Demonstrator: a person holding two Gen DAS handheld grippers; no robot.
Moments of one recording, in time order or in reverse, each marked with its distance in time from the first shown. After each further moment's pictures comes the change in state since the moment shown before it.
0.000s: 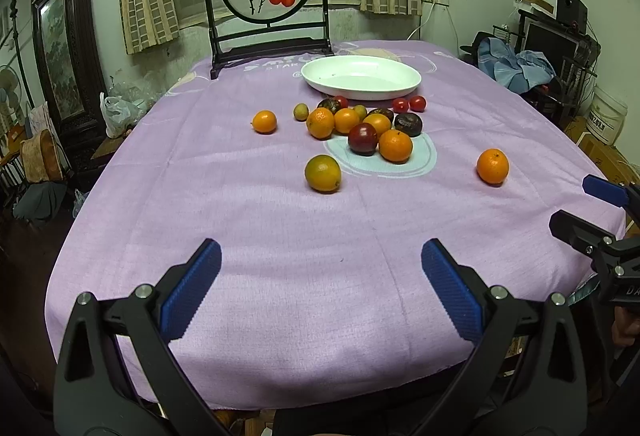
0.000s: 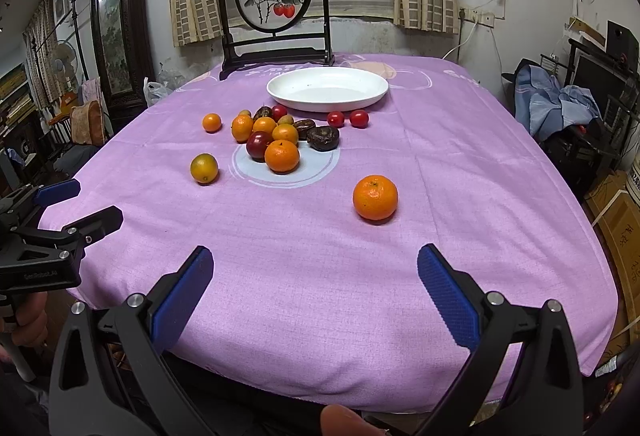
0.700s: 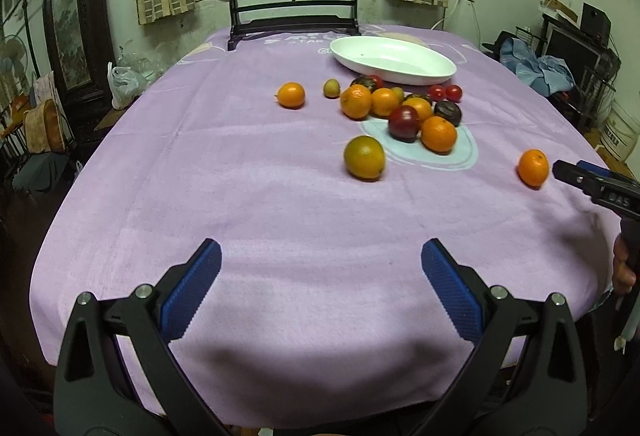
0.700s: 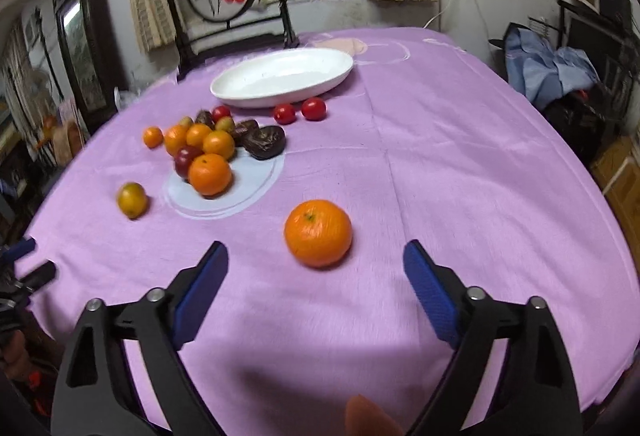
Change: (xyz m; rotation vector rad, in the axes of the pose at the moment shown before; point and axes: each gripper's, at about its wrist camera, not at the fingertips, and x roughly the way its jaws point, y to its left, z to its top) left arm 0.036 0.036 0.001 -0.079 0.065 0.022; right arm 0.083 -0.061 0.030 0.086 0.077 -0.023
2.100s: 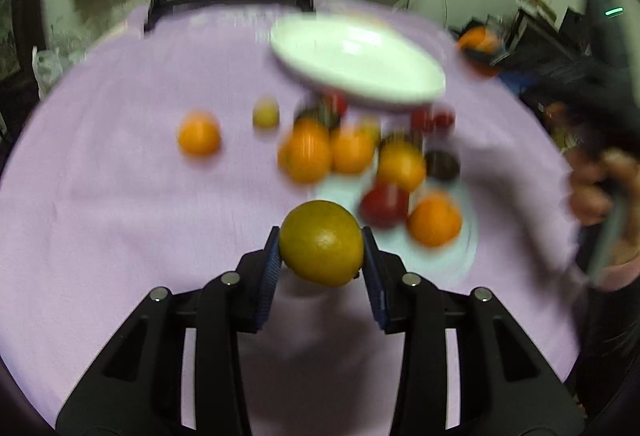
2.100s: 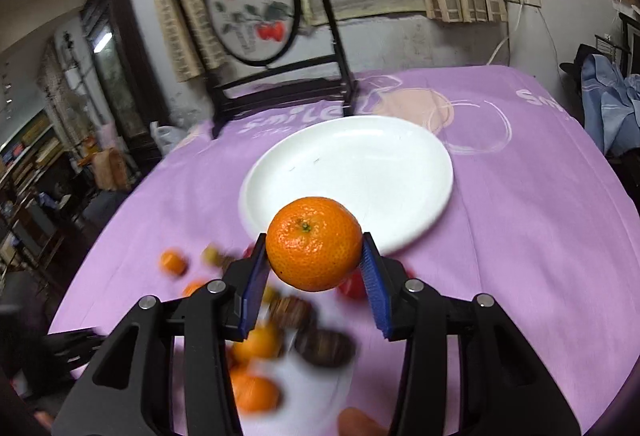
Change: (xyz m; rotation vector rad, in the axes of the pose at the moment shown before) left arm 0.125 -0.019 0.120 0.000 0.111 -0.238; right arm 0.117 0.025 0.178 0.019 -0.046 0.211
